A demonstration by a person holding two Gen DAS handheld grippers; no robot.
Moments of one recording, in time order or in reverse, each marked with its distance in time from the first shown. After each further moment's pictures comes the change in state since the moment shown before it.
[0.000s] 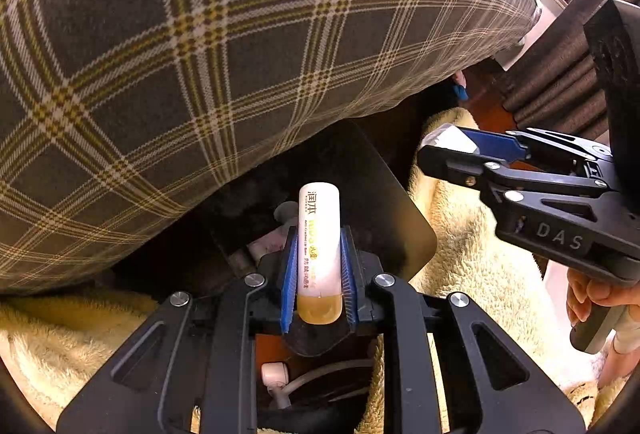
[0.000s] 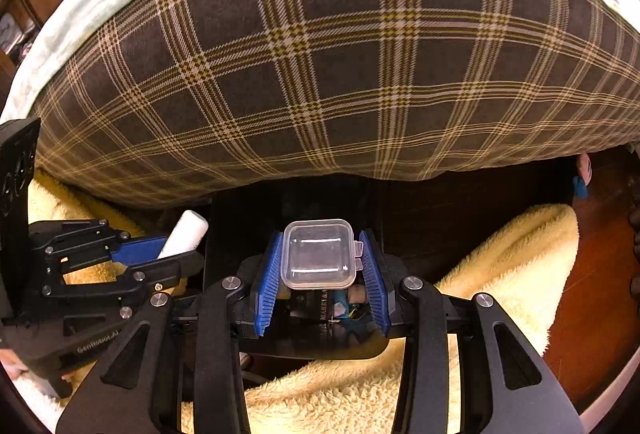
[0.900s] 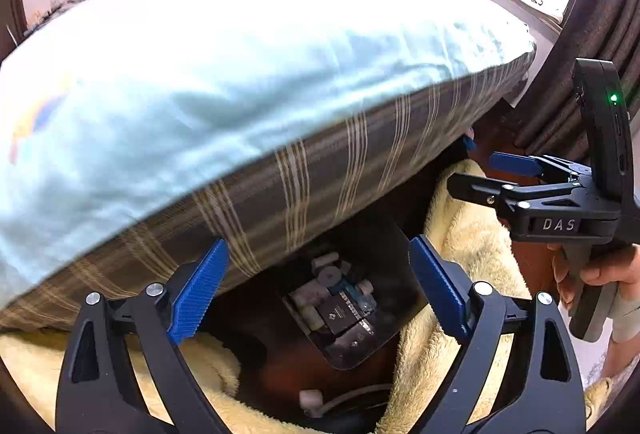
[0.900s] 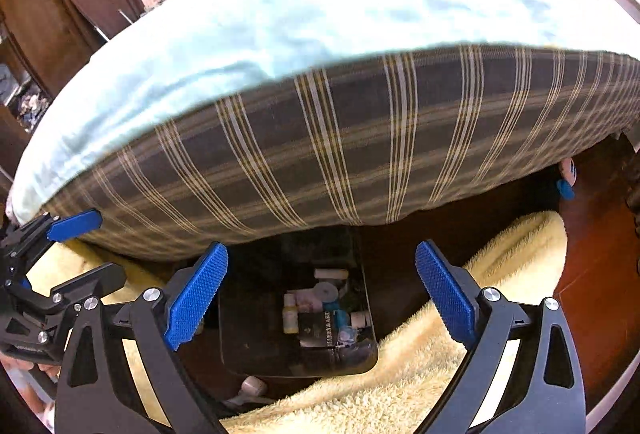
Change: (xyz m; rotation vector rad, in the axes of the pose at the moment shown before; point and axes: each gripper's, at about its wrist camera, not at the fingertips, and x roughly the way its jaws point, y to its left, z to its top) left arm -0.102 0.007 0.026 0.050 -0.205 0.116; right arm -0.065 -0.021 0.041 0.096 -0.155 0.019
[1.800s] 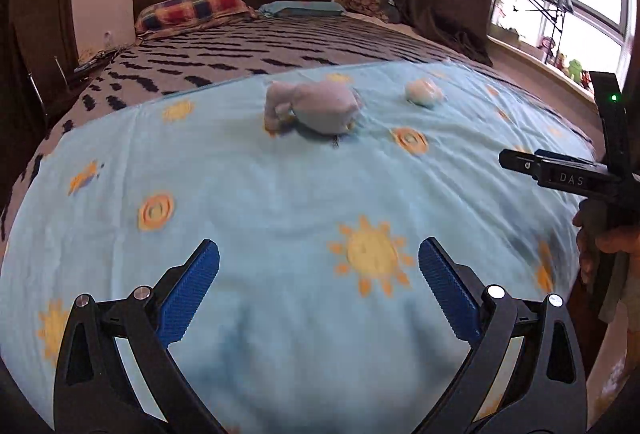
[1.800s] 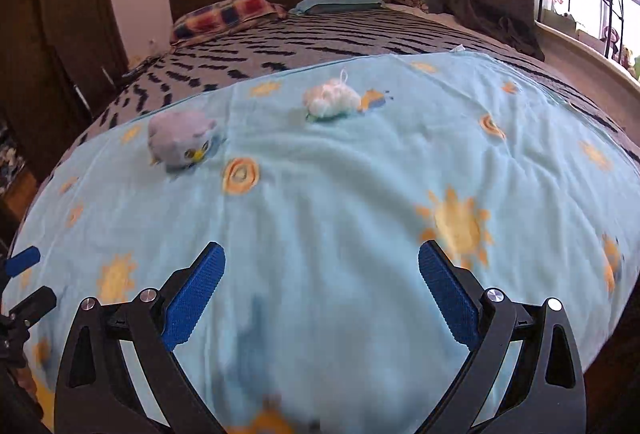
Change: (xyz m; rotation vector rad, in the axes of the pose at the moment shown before) left arm -0.012 0.095 0.197 -0.101 -0.239 0.169; right arm 0.021 -0.017 0.252 -0.033 -0.209 -0.106
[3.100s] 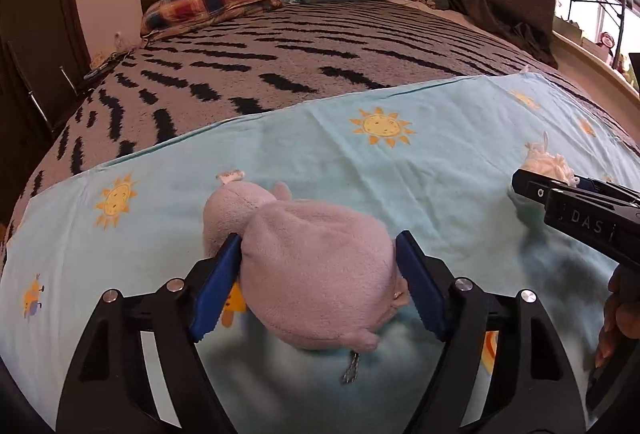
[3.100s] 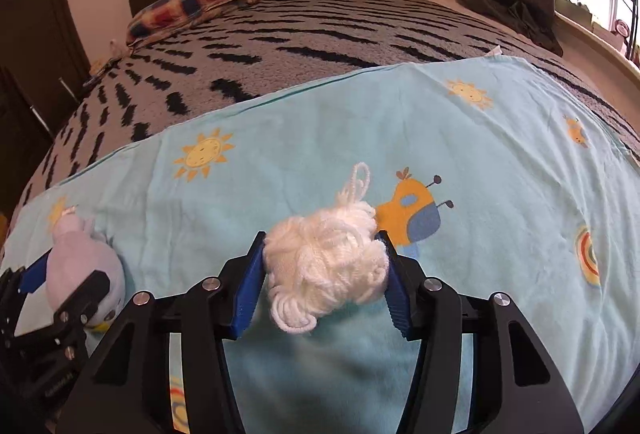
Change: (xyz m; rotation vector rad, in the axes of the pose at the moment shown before) left arm 0.174 -0.017 0.127 -0.009 0.069 0.159; right arm 0.134 0.001 0.109 0.035 0.069 -0.058
